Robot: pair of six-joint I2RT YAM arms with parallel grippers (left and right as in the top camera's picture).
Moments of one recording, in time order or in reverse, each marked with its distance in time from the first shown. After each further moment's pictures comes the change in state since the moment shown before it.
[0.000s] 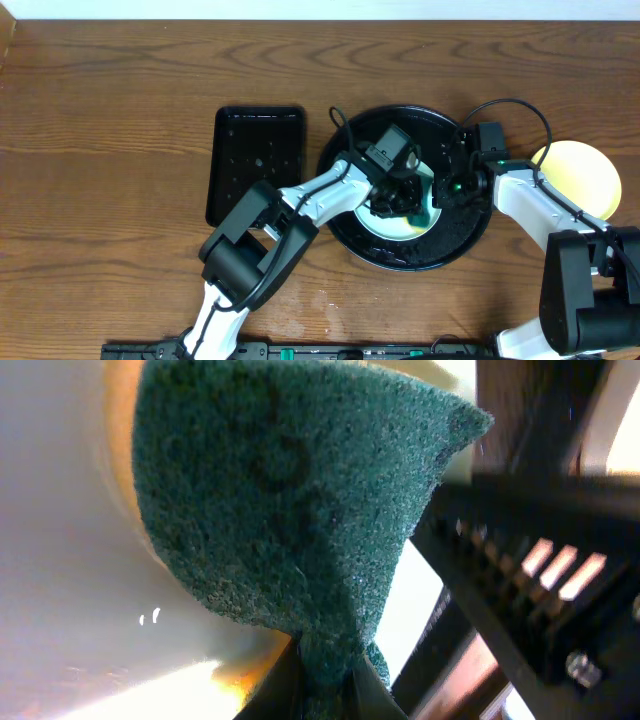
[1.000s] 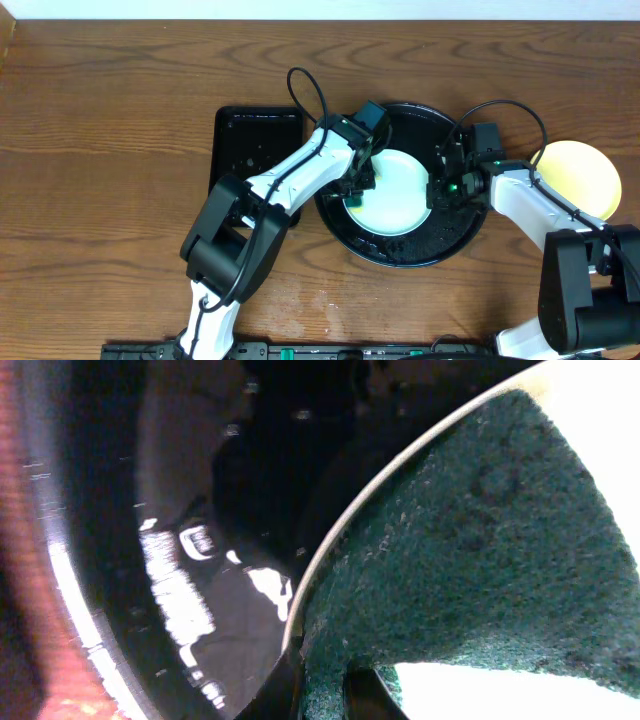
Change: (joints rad) left arm 0.129 -0.036 0.173 -0.598 -0.512 0.075; right arm 0.013 0.004 -0.001 0.003 -0.064 0.016
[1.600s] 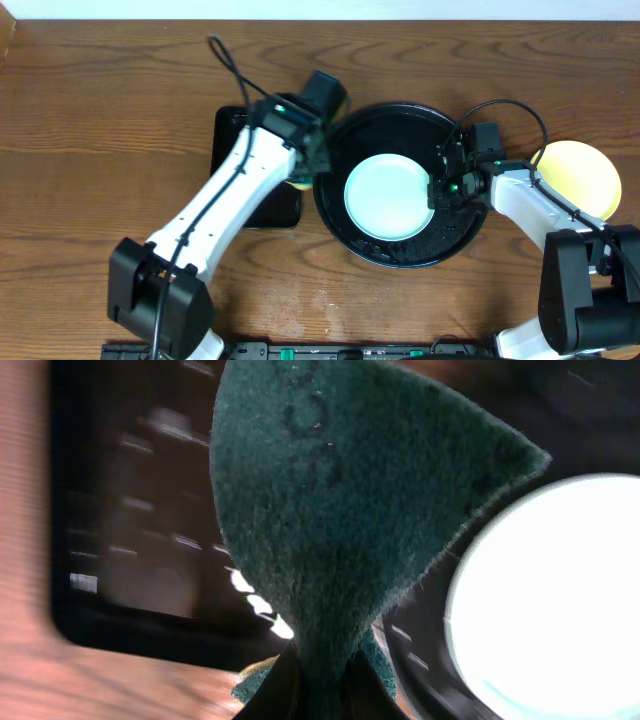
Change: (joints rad) left arm 0.141 -0.339 -0.008 -0.206 -0.246 0.127; right arm -0.001 0.000 0.000 -0.001 0.020 -0.010
